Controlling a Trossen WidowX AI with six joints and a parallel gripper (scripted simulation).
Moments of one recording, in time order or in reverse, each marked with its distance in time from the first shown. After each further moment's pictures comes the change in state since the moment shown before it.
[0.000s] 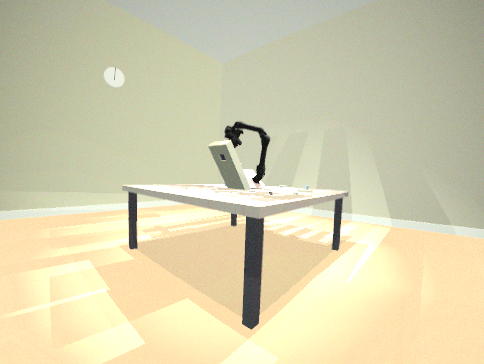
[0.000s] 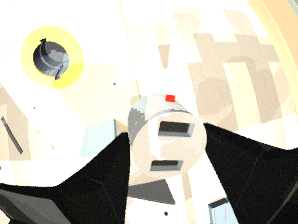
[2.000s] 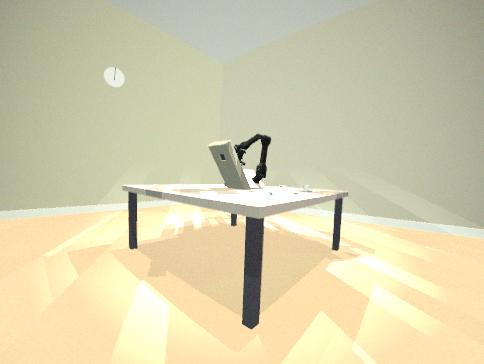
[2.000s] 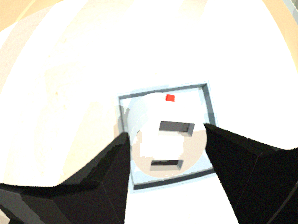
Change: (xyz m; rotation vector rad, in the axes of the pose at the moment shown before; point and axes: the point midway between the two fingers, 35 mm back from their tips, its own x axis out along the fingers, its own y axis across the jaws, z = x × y) arm -0.009 -0.207 -0.276 1.291 0.004 -0.796
